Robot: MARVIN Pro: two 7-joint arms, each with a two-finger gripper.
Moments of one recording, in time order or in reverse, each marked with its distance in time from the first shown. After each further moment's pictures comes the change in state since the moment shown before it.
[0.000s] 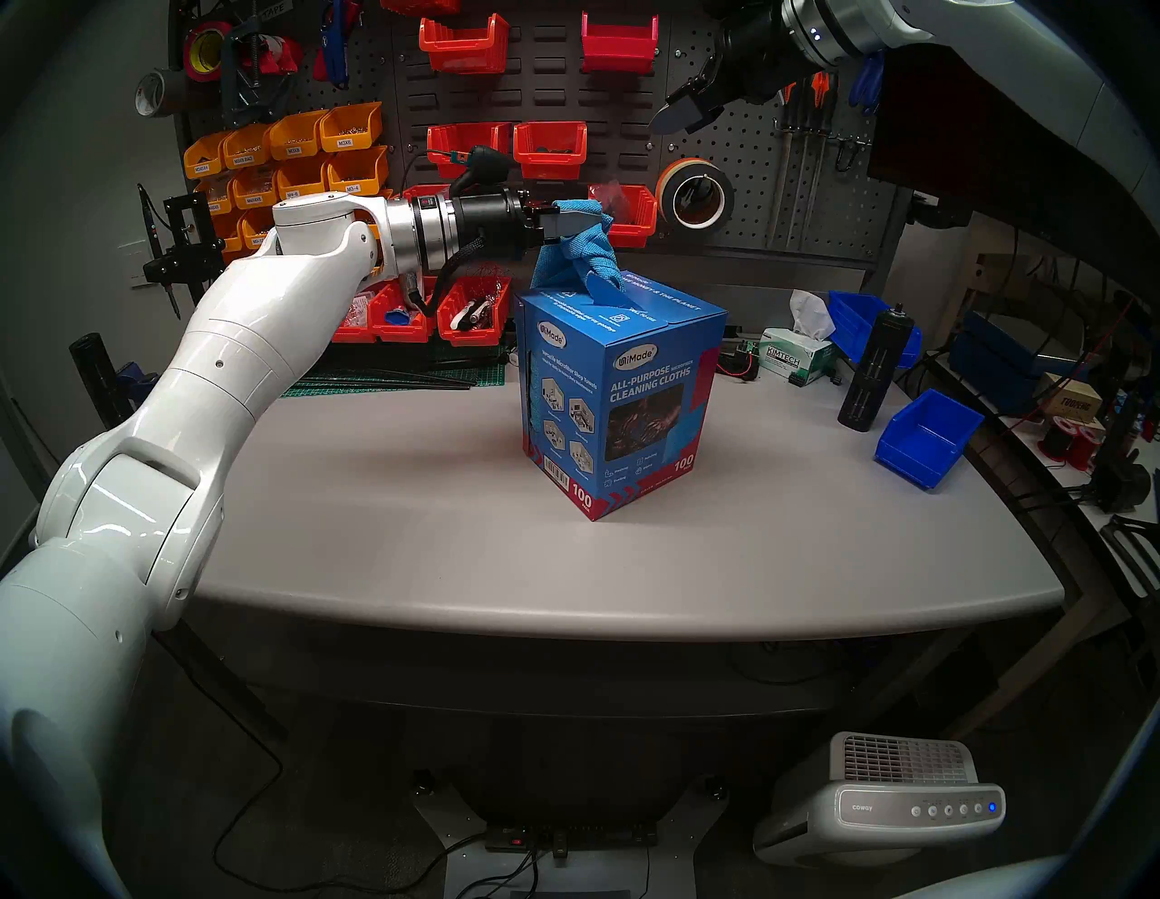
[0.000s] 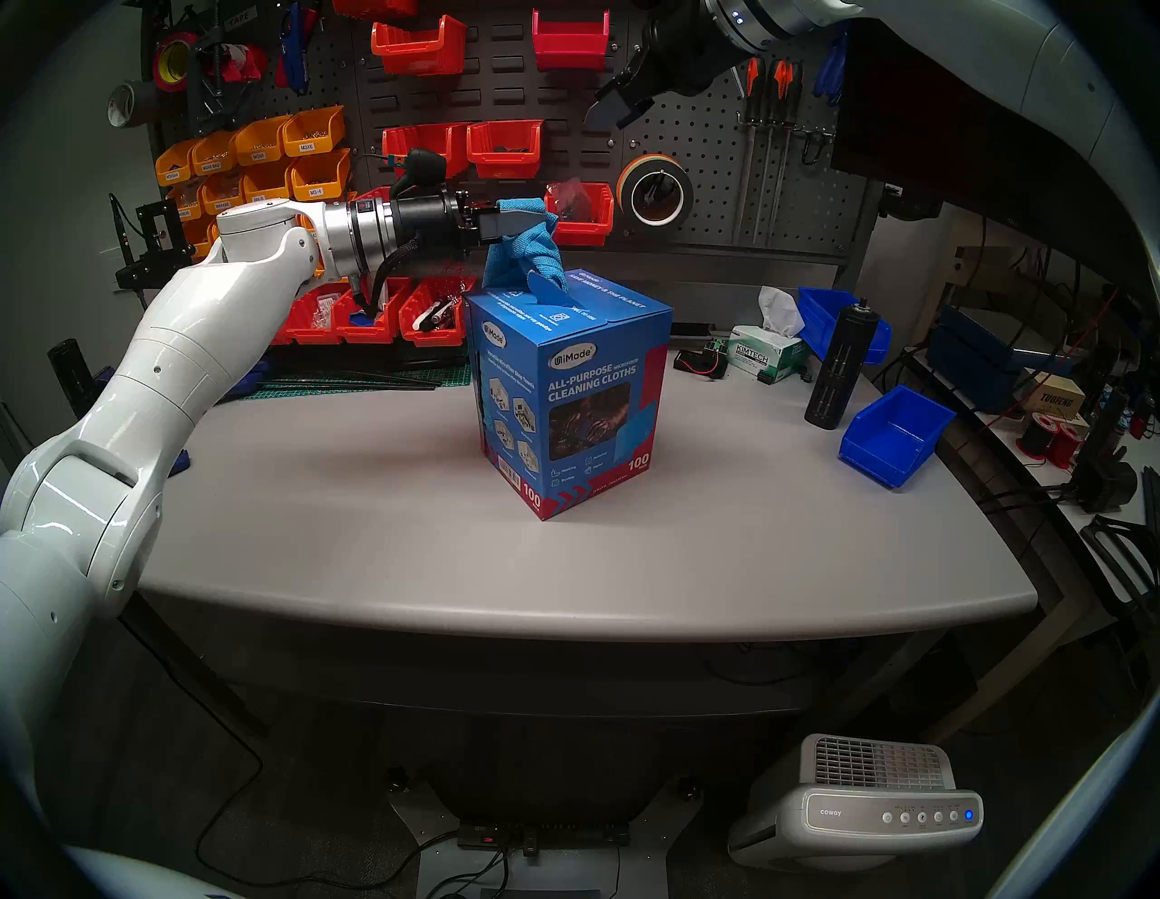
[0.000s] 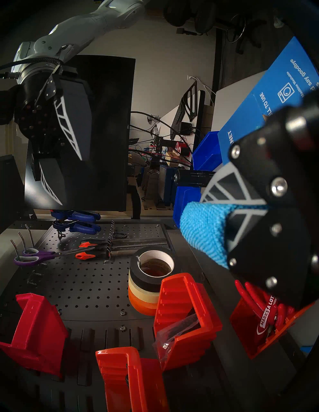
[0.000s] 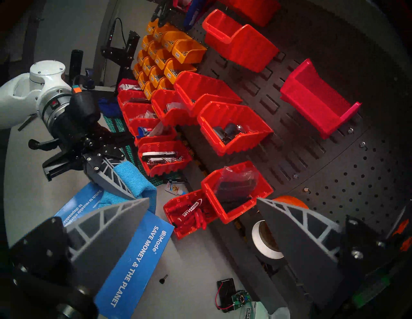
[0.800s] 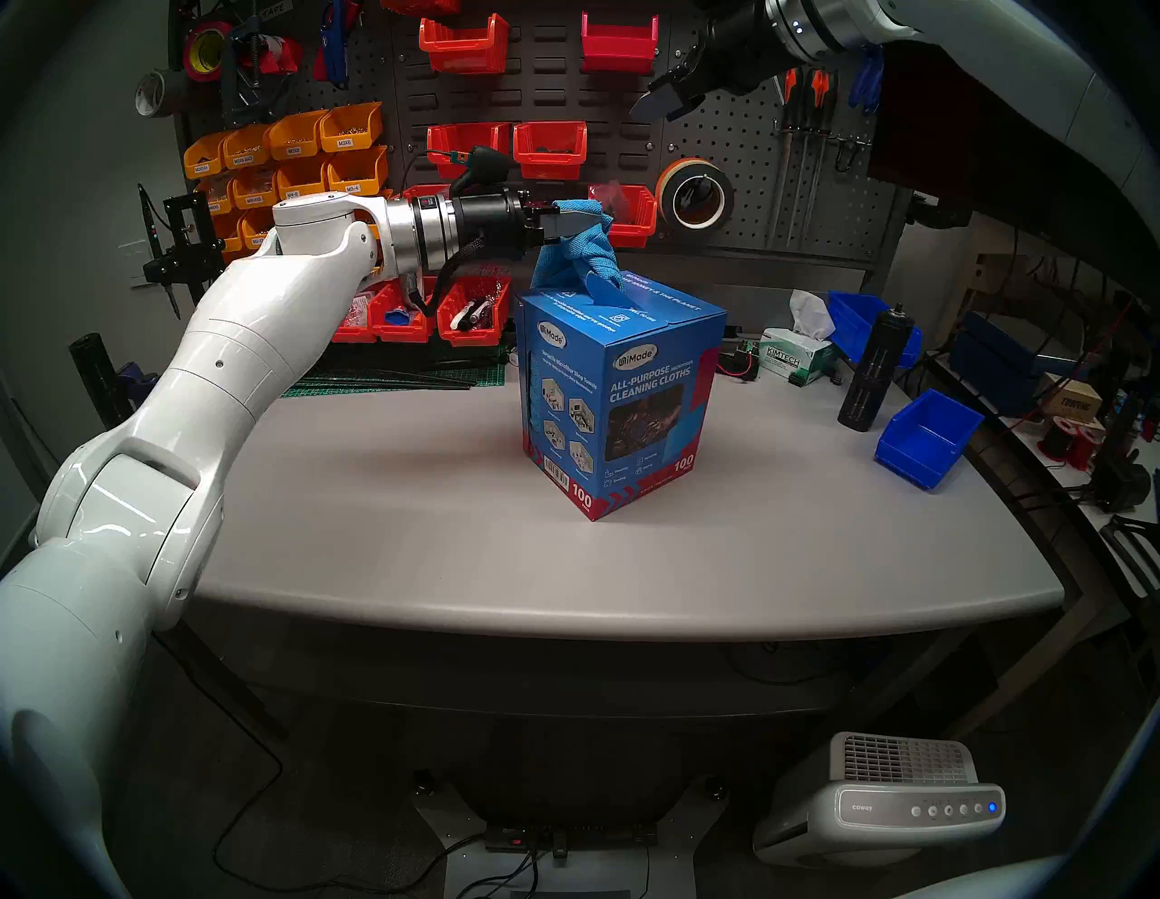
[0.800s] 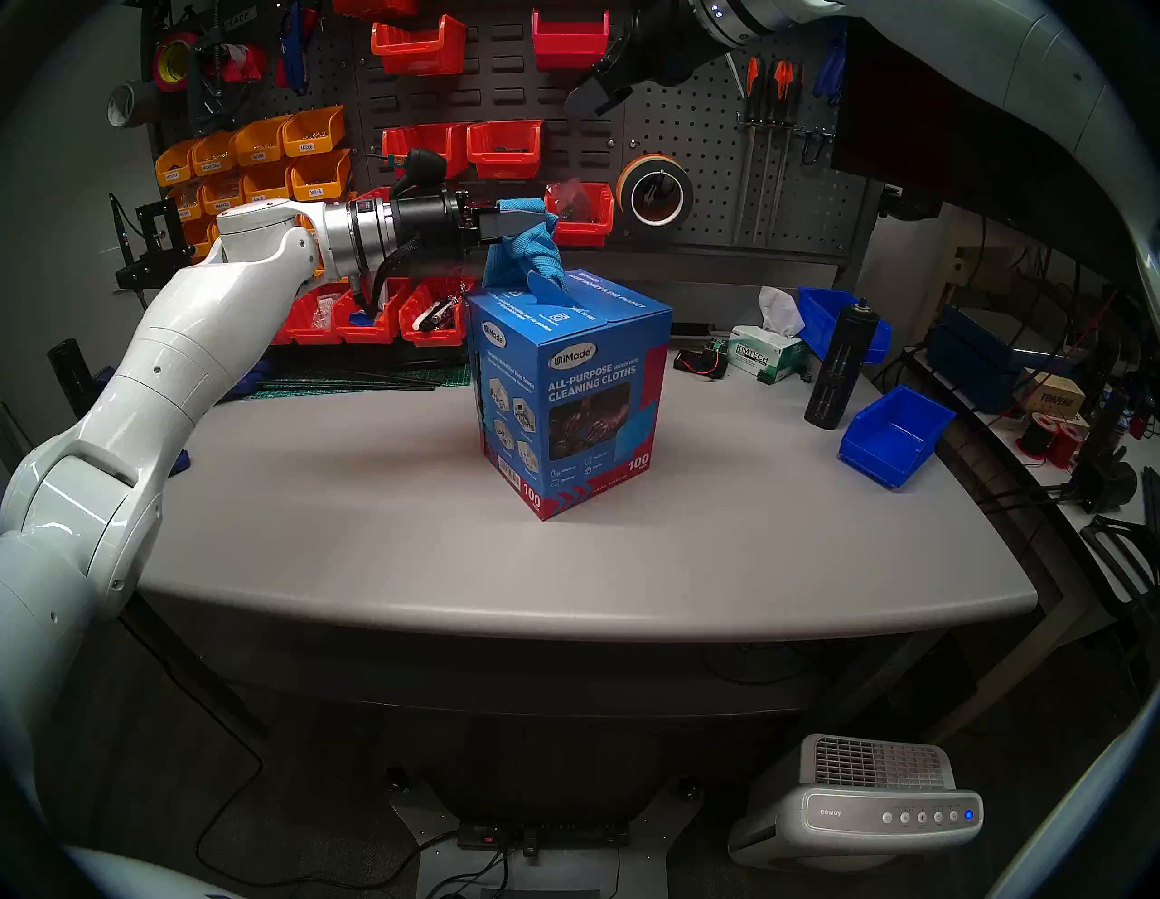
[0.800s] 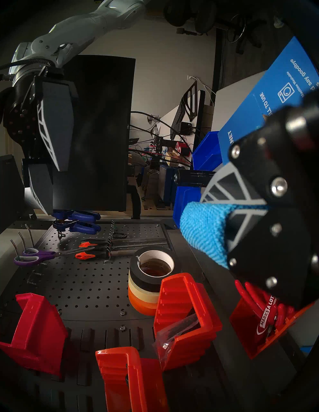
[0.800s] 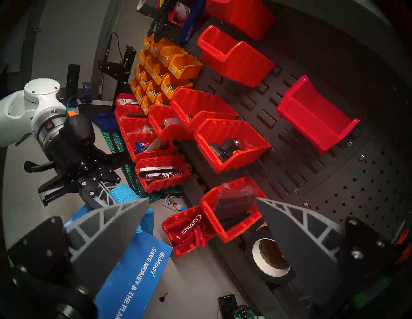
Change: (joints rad) left arm 0.000 0.000 0.000 0.000 0.000 0.000 0.000; right arm -0.028 -0.041 0.022 0.032 0.056 -0.048 -0.073
